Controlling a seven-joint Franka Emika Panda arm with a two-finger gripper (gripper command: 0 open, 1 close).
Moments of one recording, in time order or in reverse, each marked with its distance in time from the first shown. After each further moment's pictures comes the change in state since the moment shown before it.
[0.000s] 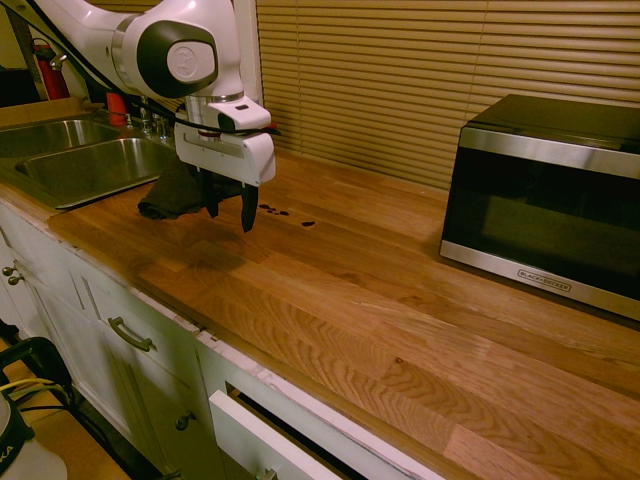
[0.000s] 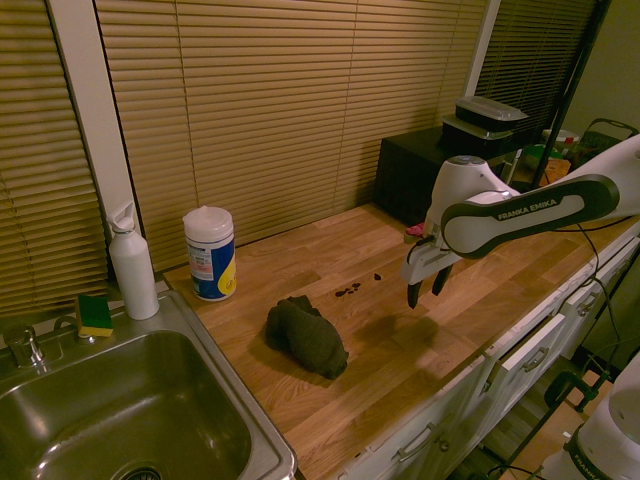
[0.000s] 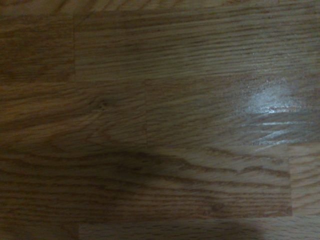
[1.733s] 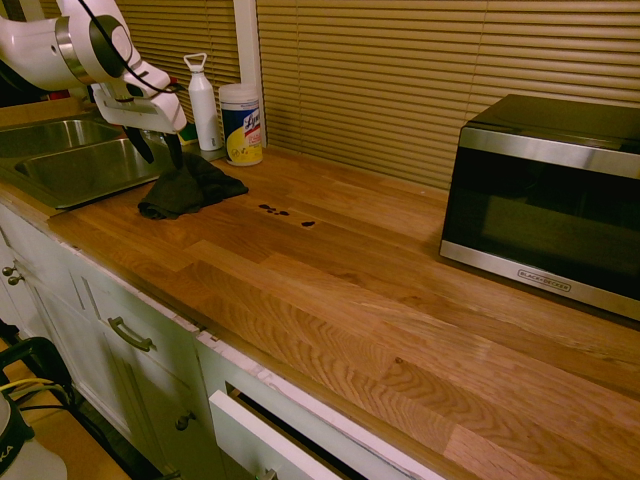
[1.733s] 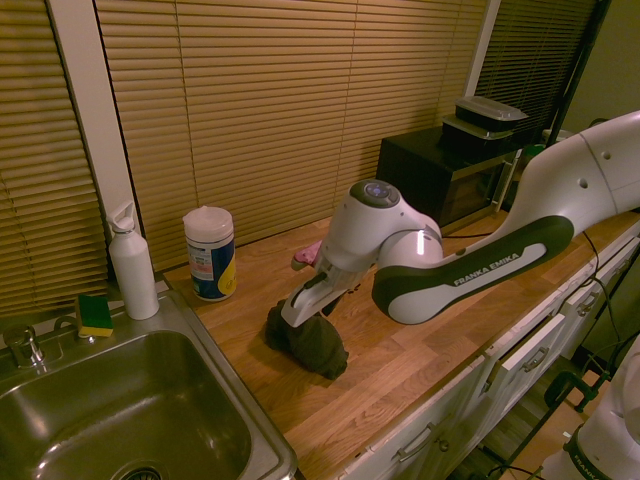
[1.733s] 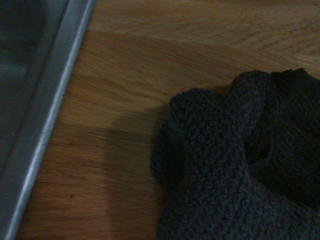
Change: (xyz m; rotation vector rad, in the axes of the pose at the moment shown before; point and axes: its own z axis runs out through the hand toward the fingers) arm -0.183 -0.209 -0.015 0.229 0.205 -0.183
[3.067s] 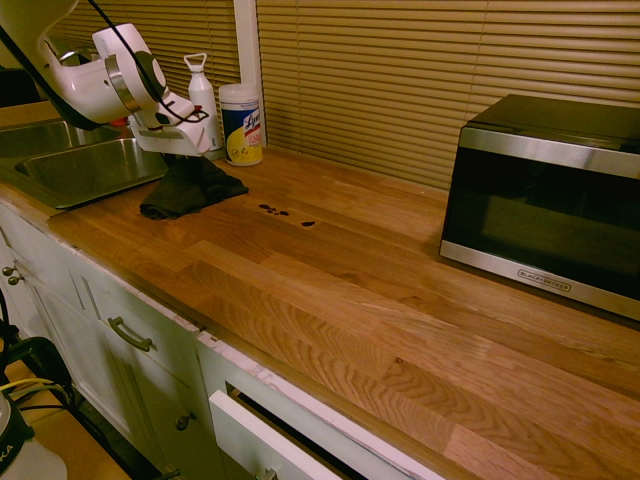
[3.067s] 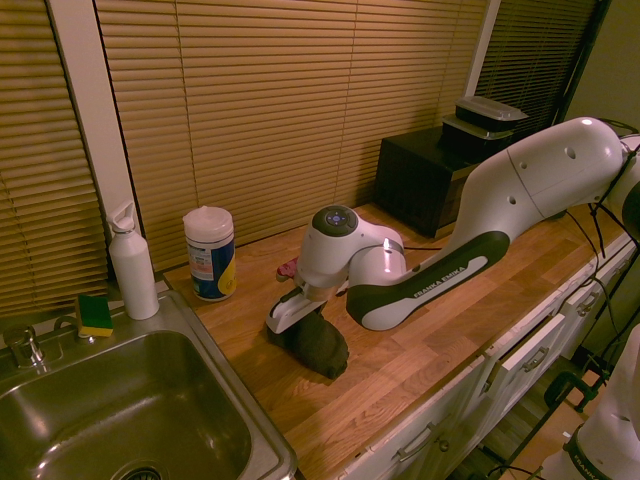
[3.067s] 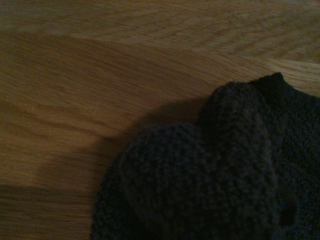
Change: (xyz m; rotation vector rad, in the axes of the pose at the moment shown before) arm 0.029 -0.014 0.067 -0.086 0.057 0.060
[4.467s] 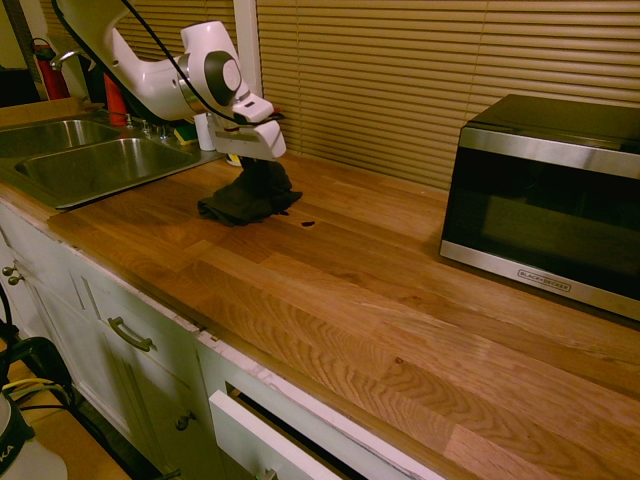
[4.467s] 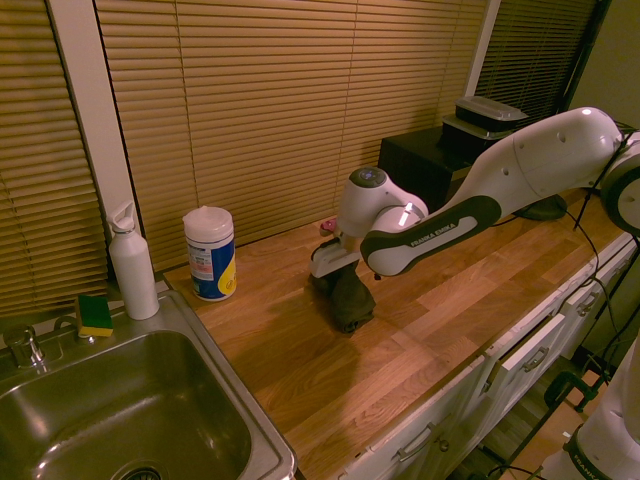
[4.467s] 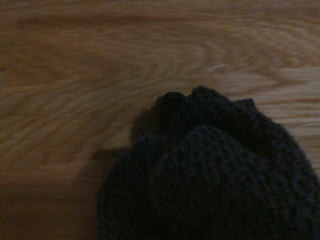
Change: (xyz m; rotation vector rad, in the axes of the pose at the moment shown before) arm 0.183 0.095 0.030 -0.084 0.013 0.187
